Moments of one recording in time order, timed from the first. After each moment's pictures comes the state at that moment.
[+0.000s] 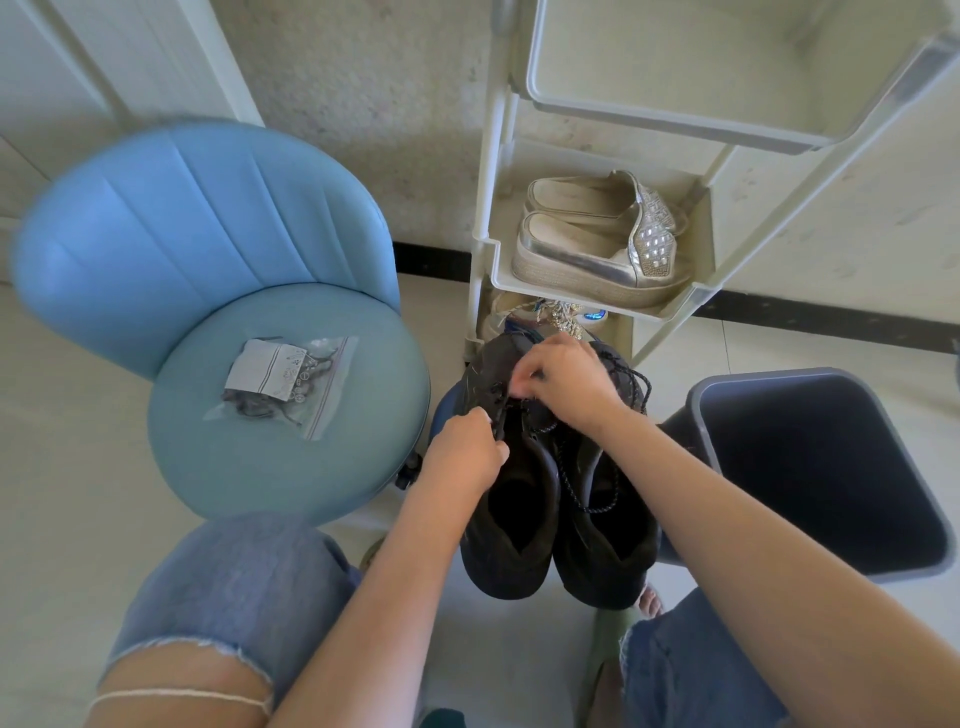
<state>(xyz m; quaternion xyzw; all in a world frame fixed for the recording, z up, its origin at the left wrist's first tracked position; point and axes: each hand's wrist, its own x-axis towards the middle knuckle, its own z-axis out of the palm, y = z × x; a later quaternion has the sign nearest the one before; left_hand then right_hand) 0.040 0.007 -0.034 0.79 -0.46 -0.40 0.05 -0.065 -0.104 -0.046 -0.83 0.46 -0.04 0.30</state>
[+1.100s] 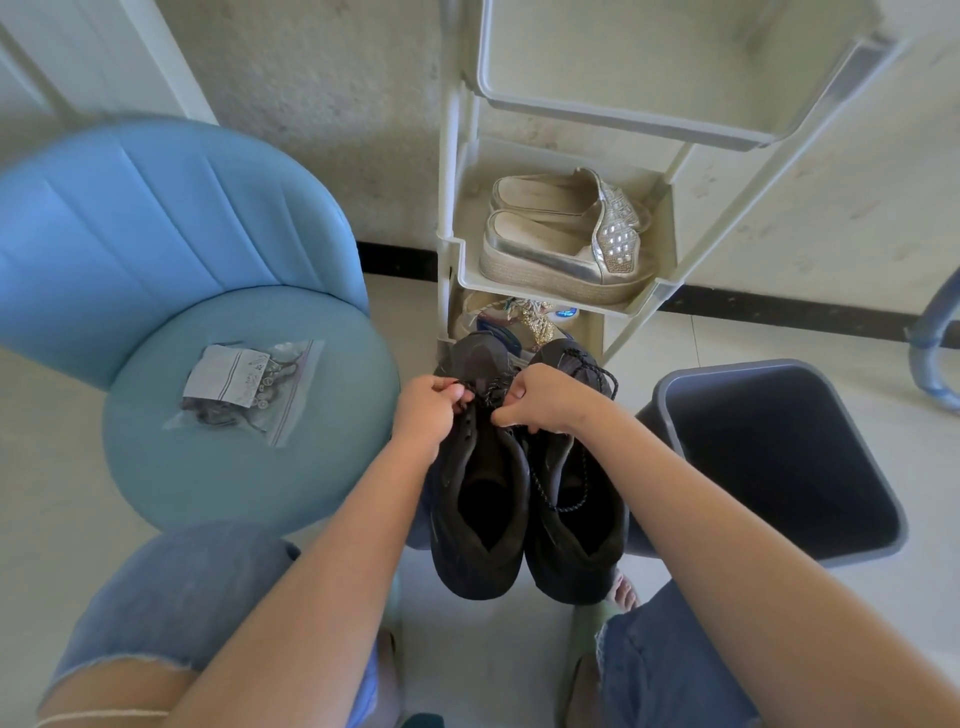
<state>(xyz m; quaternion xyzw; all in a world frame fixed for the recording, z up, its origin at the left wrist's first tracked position) 0.051 -0.030 -0.076 0.75 -0.20 -0.50 0.40 -0.076 -0.098 -0.032 -0.75 0.50 0.14 0.41</state>
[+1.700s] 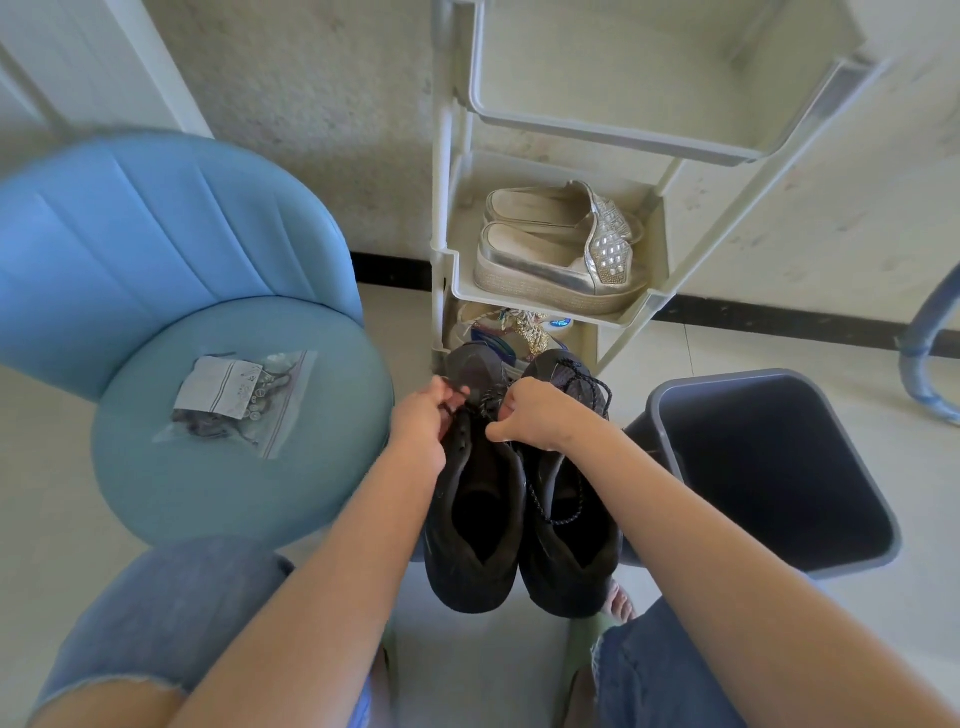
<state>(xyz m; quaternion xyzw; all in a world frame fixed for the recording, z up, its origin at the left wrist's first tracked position) 0.043 -0.040 -0.066 0.64 0.06 -0.55 0.54 -0.073 -0.095 -0.036 -0.76 0.51 0.15 0.38</state>
